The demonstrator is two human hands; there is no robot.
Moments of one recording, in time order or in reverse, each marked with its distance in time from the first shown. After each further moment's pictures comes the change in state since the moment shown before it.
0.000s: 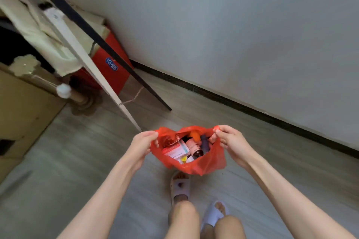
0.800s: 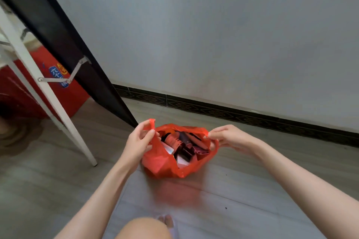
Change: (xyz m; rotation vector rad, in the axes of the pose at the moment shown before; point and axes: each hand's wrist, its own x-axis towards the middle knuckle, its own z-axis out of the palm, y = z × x) left_hand 0.173 -0.171 0.094 0.008 -0.134 0.579; right_hand 0.140 0.187 -0.057 -0.353 -0.068 -0.234
